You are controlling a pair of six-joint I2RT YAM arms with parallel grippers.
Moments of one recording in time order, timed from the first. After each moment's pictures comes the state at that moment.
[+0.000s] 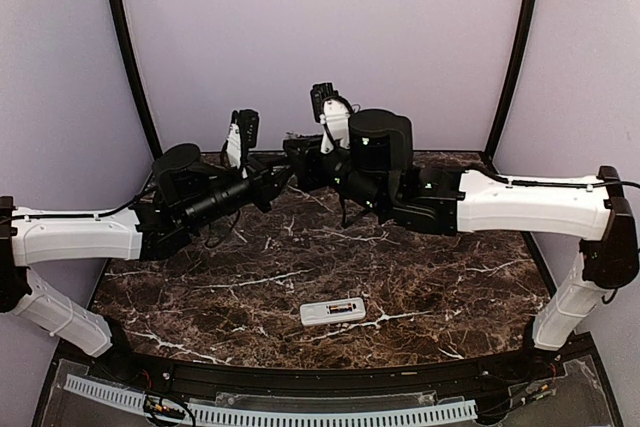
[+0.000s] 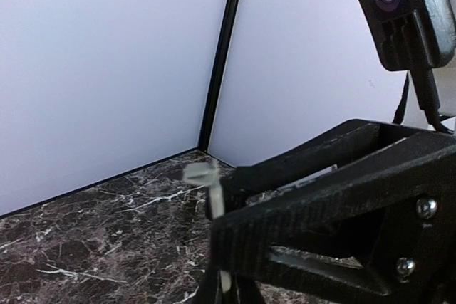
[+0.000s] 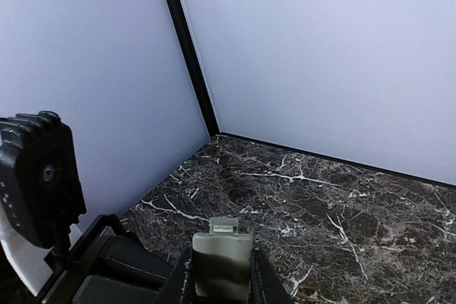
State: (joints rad) left arm -0.86 1.33 0.84 0.56 0.08 -0.22; right arm 1.16 1.64 1.40 0.14 0.40 0.27
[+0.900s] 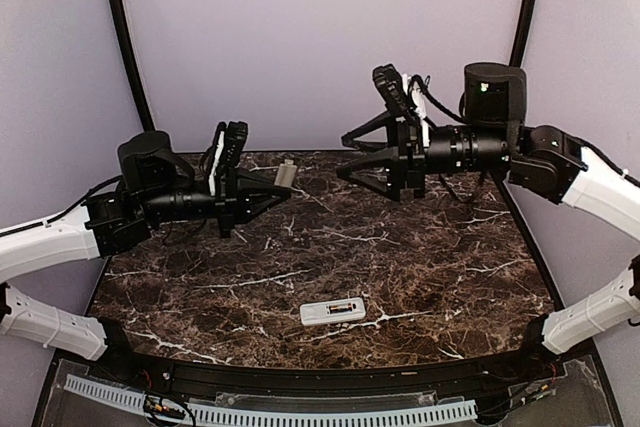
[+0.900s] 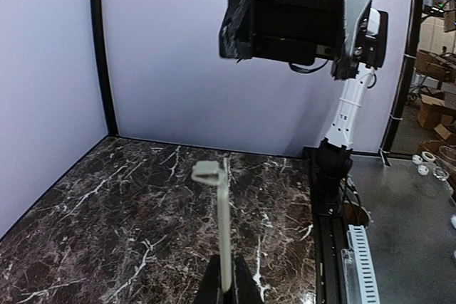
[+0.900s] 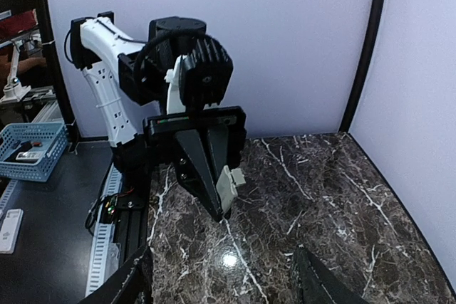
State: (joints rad) left arm -0.85 1.10 0.87 0.16 0.48 0.01; right arm 0.97 1.24 1.37 -0.30 -0.42 -0.15
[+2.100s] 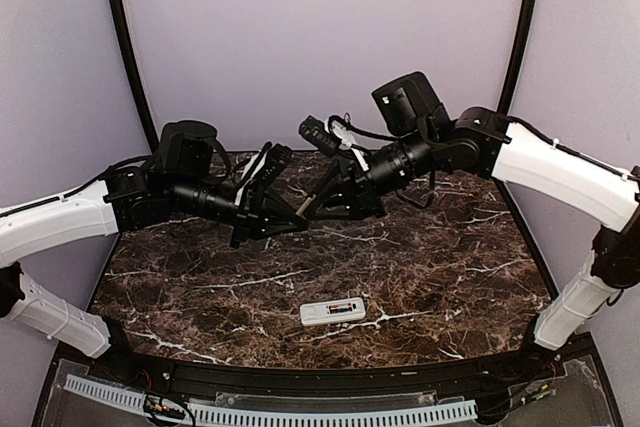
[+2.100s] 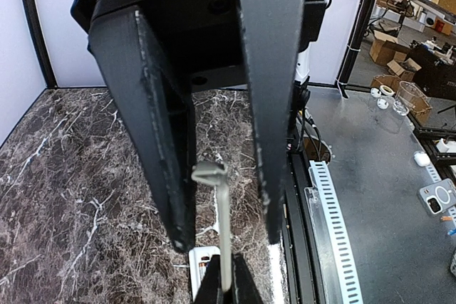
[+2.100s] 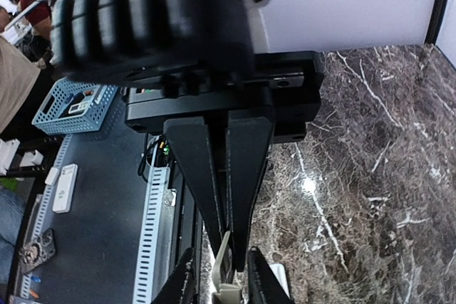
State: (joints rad) left arm -0.87 1.26 1.08 -0.23 0.67 0.19; right arm 0.97 1.56 1.60 -0.65 -0.67 -0.17
